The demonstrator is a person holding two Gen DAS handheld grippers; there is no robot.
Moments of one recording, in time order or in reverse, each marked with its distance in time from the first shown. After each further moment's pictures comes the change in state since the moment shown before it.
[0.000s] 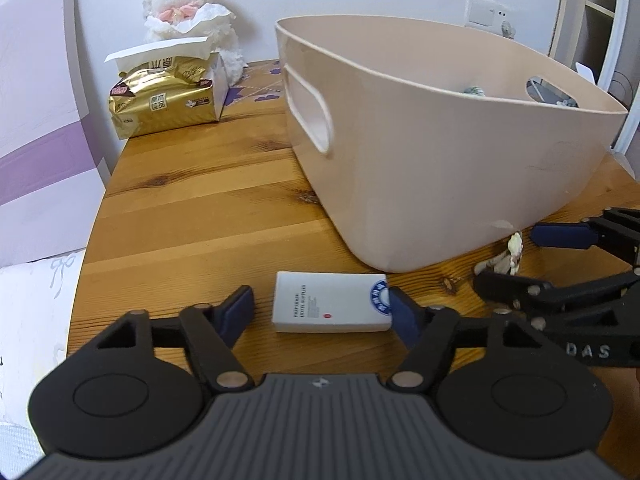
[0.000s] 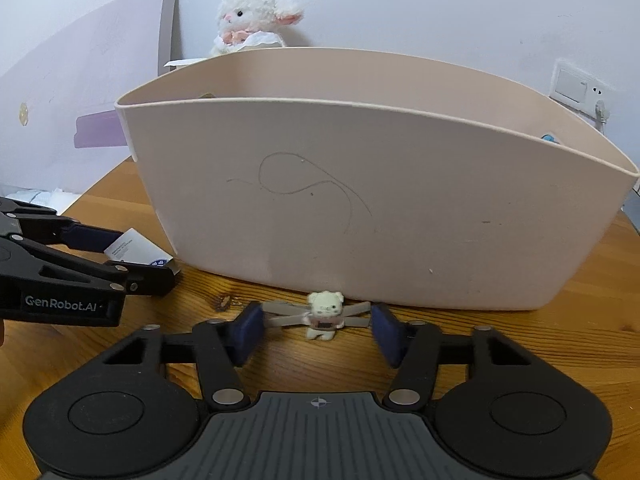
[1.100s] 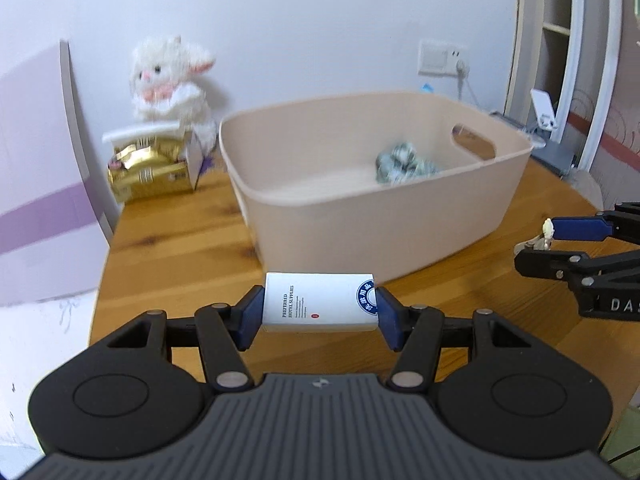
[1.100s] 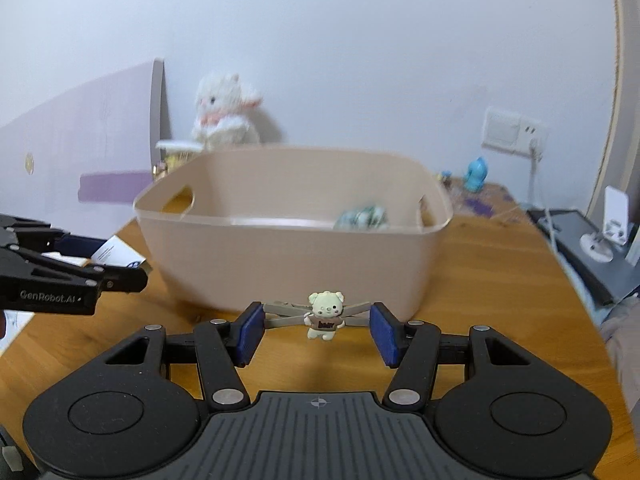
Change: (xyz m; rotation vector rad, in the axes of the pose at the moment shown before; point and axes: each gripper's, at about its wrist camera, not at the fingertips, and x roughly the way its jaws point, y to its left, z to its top) left arm -0.087 -0.061 0.009 0.059 -0.144 -0.003; right arm -0.117 -0.054 0.002 0.039 -0.169 -0.035
